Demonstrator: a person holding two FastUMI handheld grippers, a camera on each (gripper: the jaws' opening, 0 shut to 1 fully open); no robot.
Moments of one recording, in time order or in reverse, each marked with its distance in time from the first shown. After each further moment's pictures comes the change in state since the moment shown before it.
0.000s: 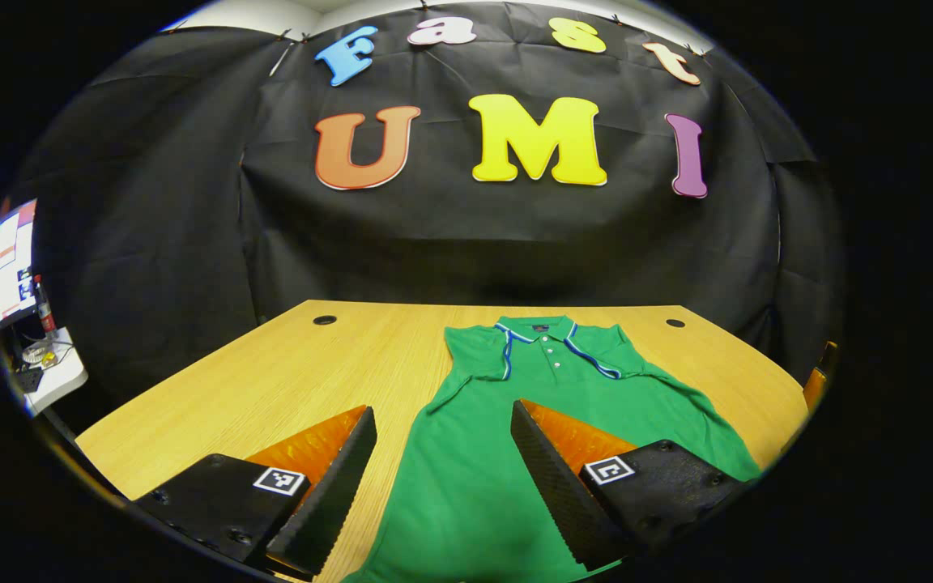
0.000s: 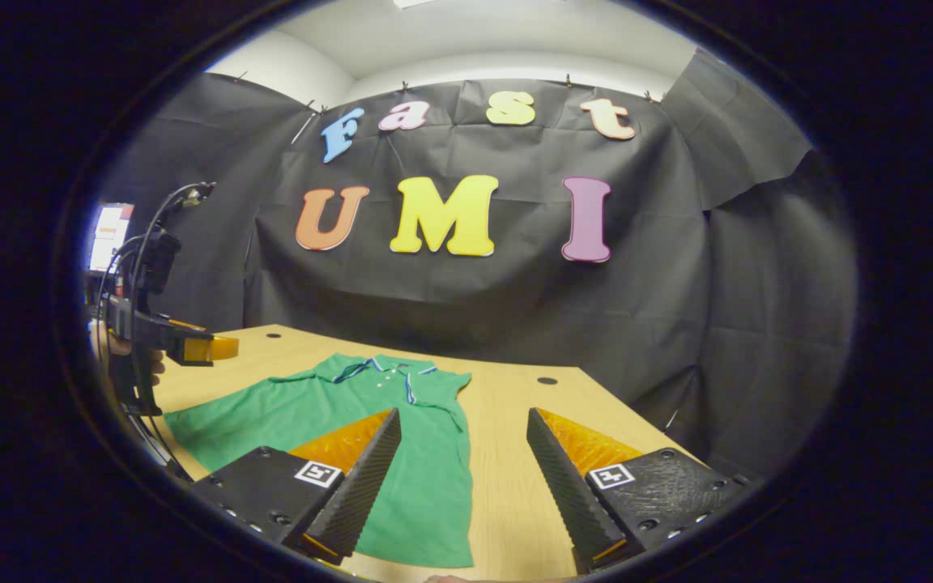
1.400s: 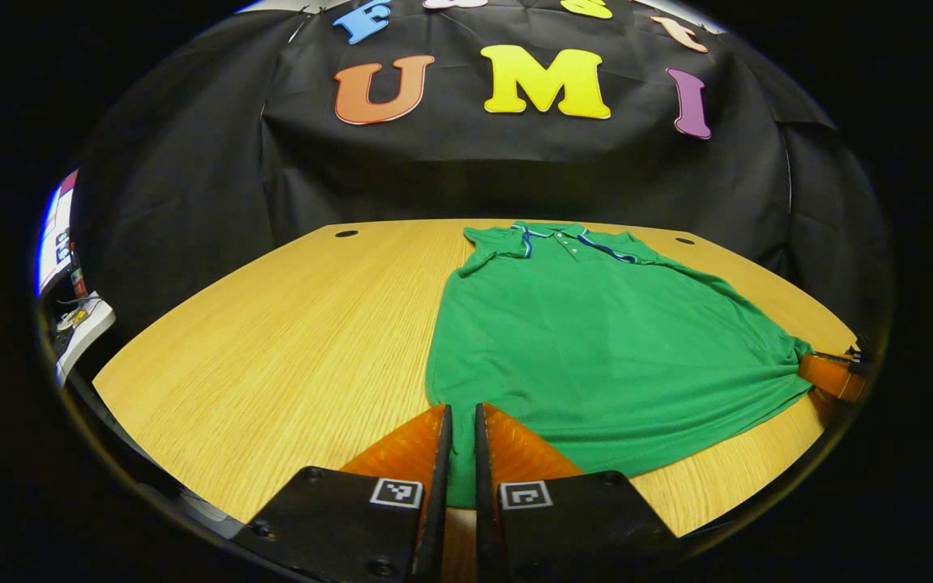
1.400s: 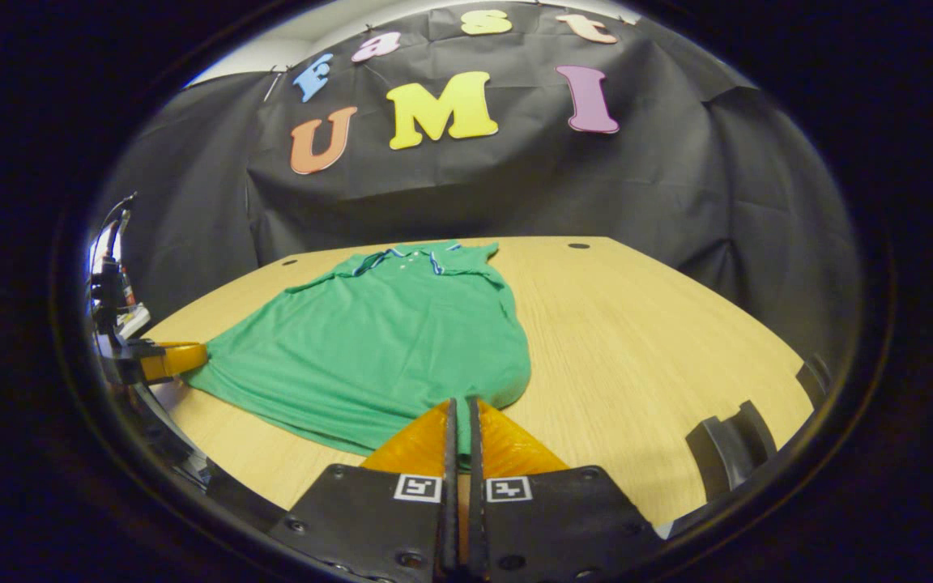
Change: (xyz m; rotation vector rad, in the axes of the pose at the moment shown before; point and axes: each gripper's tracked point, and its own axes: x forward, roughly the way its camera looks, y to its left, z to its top) left arm -0.034 0.017 -0.113 0.091 0.179 -0.083; right arm -0.008 0.033 -0.124 0.165 0.368 0.069
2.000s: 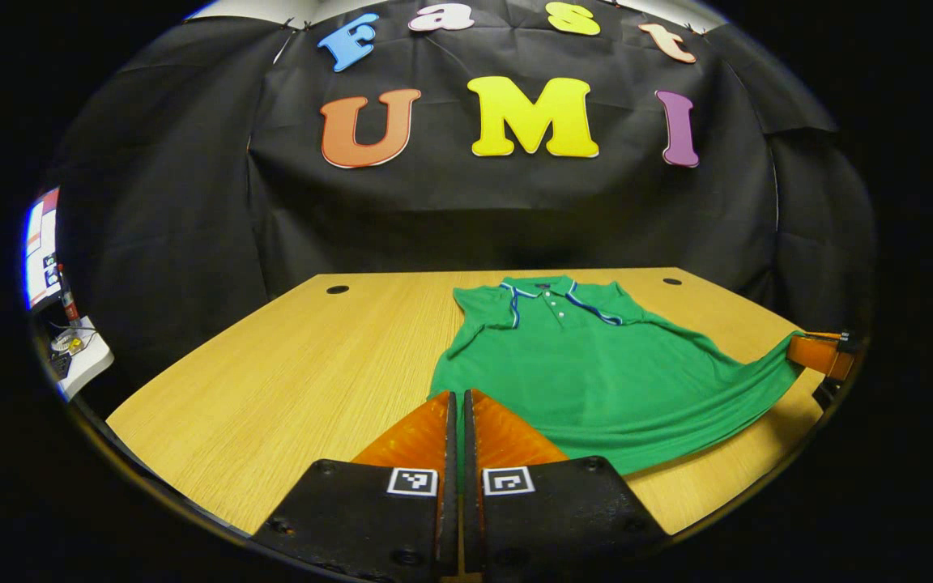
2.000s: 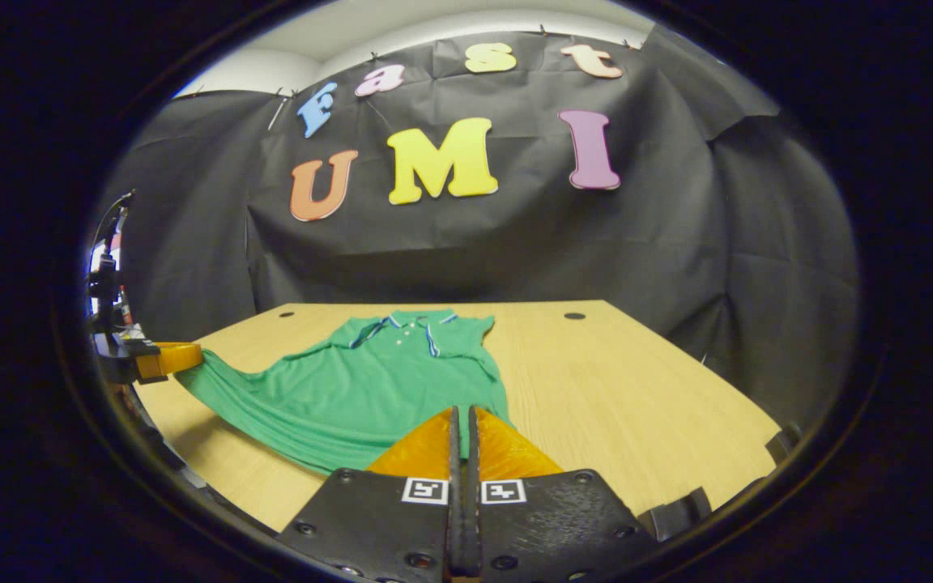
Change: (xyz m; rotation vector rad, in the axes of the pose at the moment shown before) left arm 0.000 0.000 0.116 -0.003 -0.212 0.010; right arm -0.002 0.007 0.117 -0.048 -0.226 -0.010
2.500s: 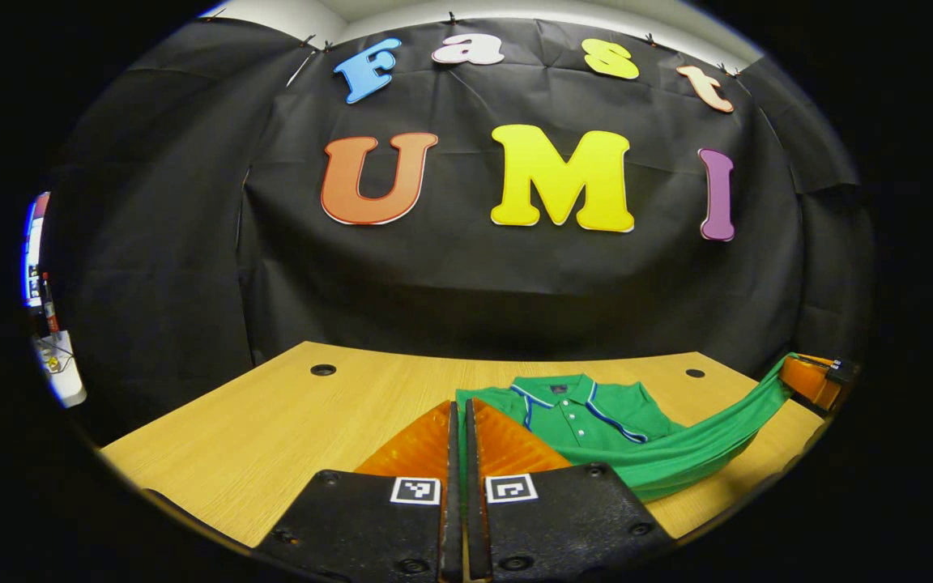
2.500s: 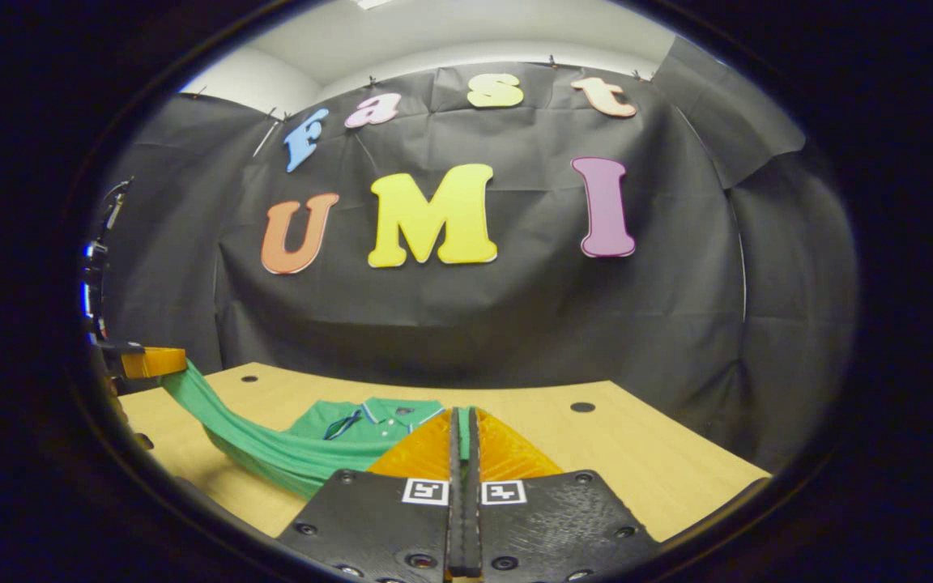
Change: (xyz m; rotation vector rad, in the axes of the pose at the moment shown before) left arm 0.131 0.023 0.110 -0.086 -0.148 0.027; right arm 0.140 0.009 0.124 -0.003 -0.216 -0.082
